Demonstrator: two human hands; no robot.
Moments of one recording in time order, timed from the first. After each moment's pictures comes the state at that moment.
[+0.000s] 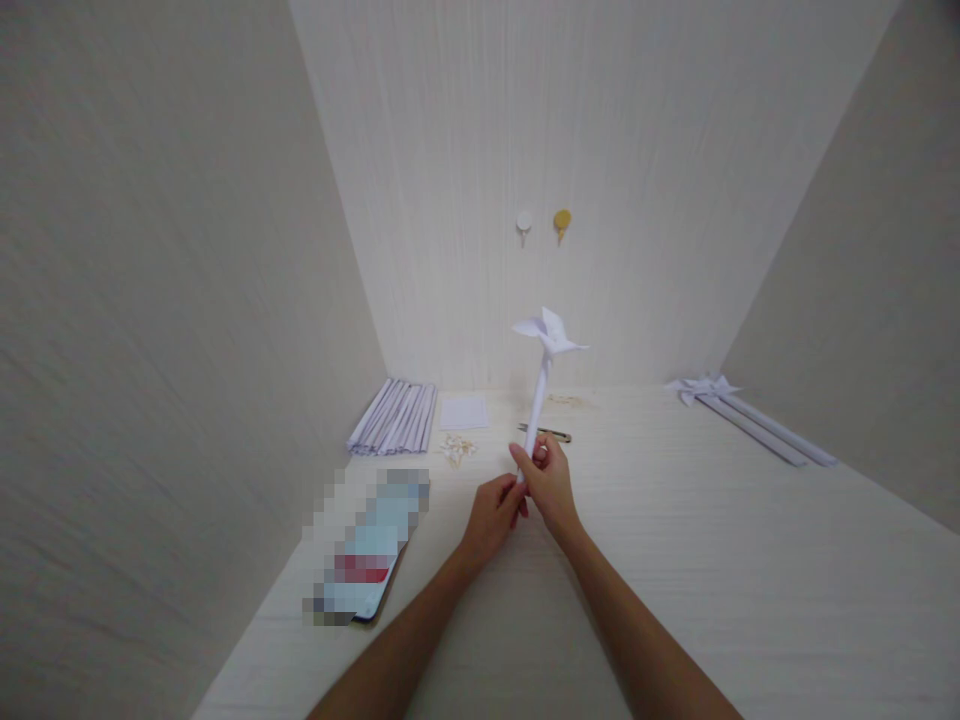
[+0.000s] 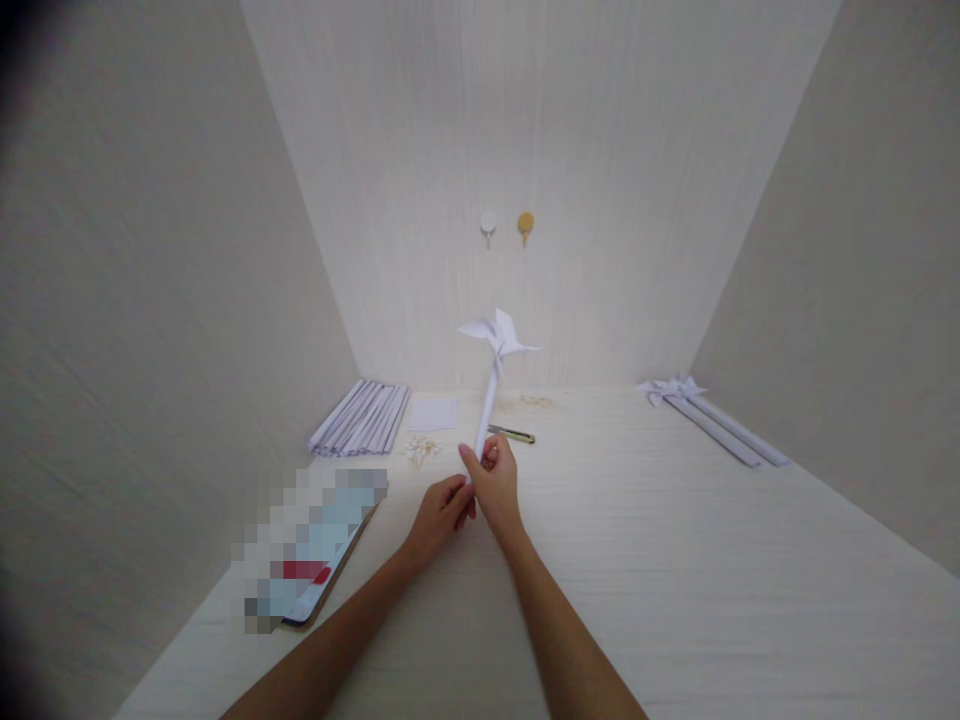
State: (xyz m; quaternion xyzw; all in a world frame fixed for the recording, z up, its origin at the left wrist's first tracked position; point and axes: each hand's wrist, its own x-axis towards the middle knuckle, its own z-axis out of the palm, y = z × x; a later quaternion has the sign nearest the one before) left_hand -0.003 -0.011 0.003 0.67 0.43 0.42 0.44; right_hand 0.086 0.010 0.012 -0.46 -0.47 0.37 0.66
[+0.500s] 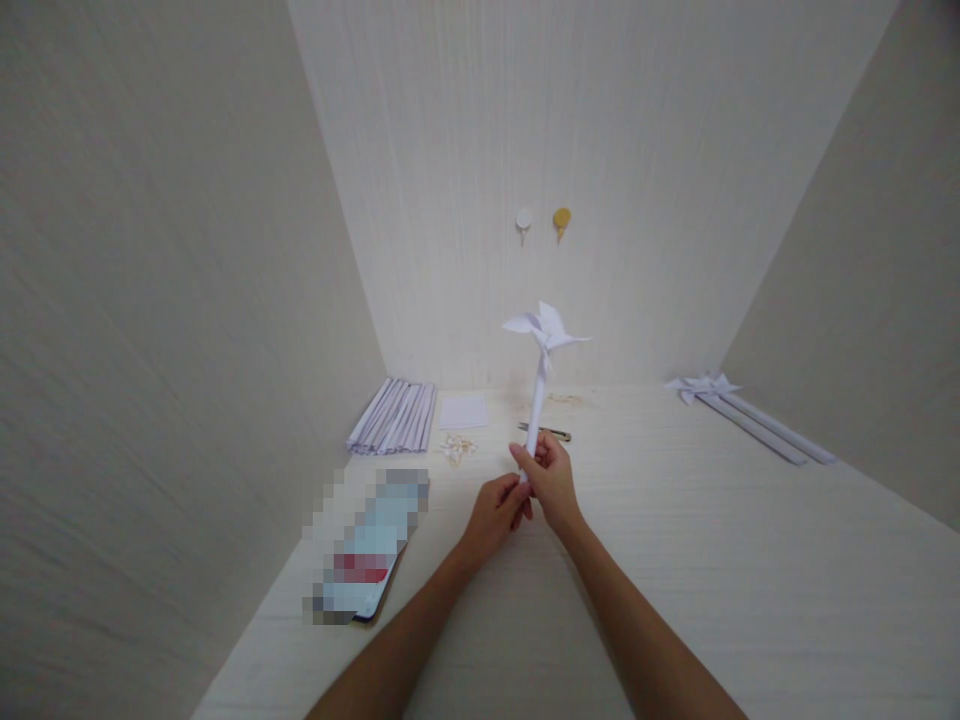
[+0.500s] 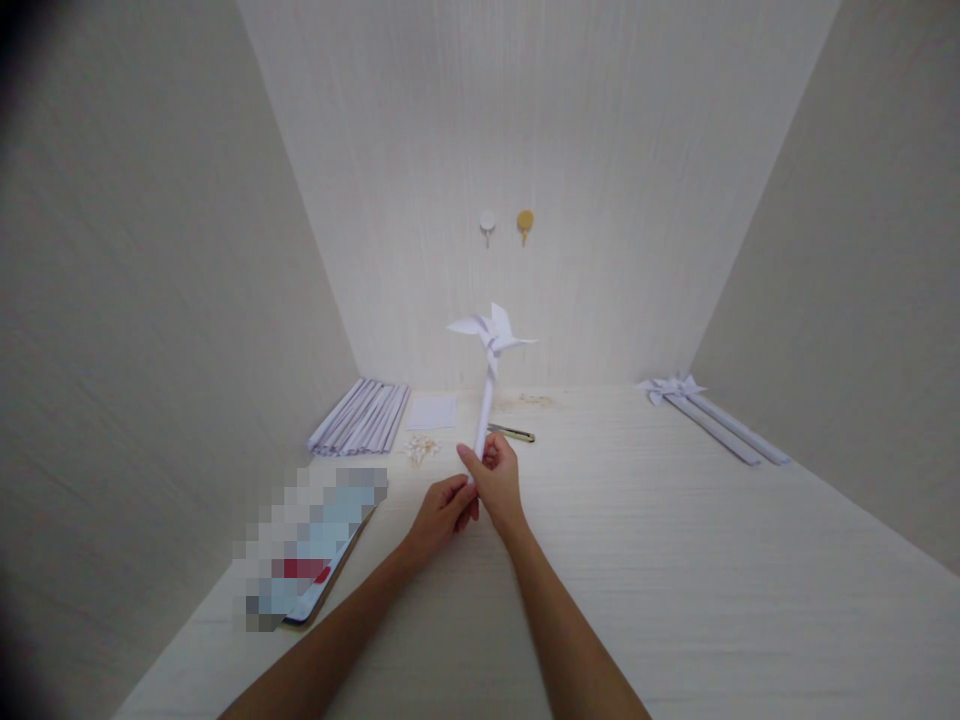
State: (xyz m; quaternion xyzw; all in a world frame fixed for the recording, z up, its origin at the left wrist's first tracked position) left_hand -0.003 -0.009 -0.003 0.66 0.39 0.42 0.48; right_hand 0.091 0.010 0.014 -0.42 -0.48 0.41 0.65
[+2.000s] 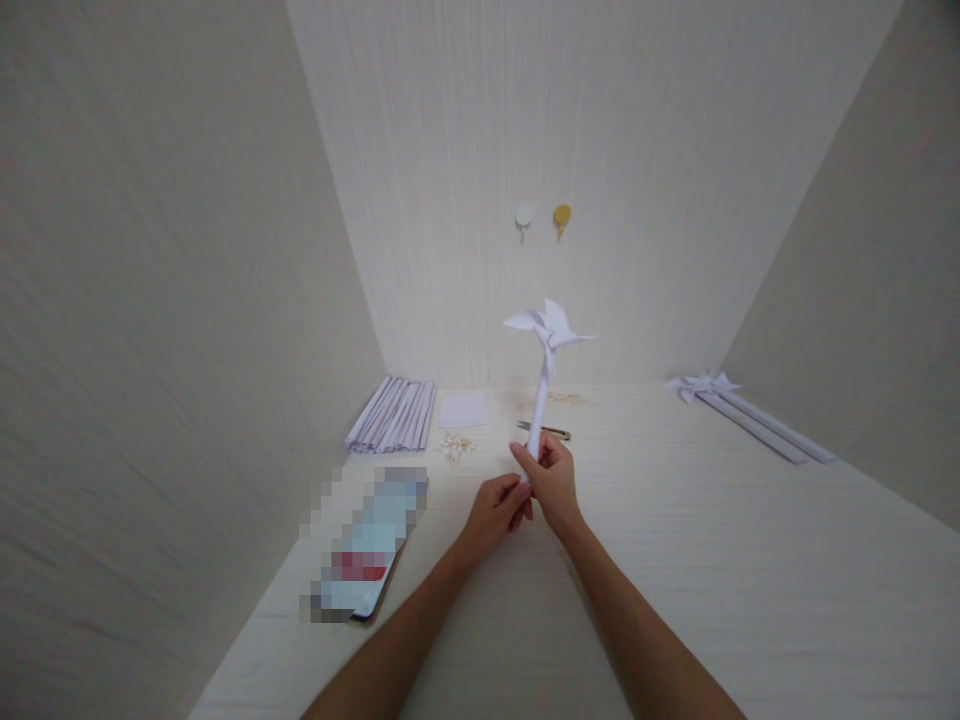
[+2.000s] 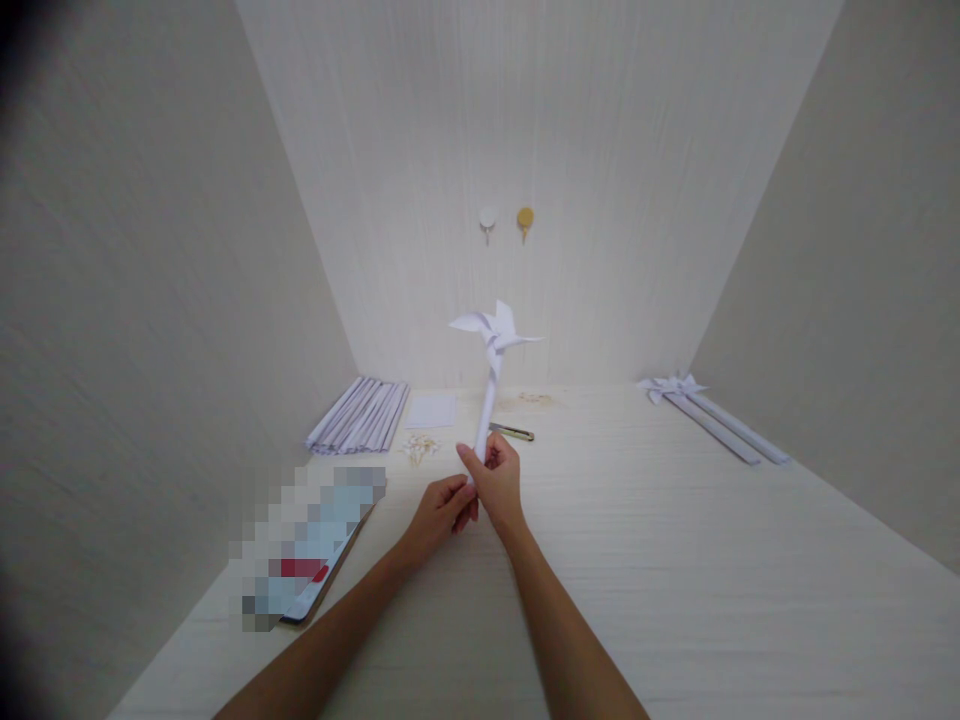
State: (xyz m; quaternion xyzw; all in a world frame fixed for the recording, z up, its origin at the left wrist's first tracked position) left_hand -0.002 -0.009 0.000 0.65 0.37 0.42 0.51; right_hand 0.092 0.008 0.014 -0.44 -0.50 0.33 0.67
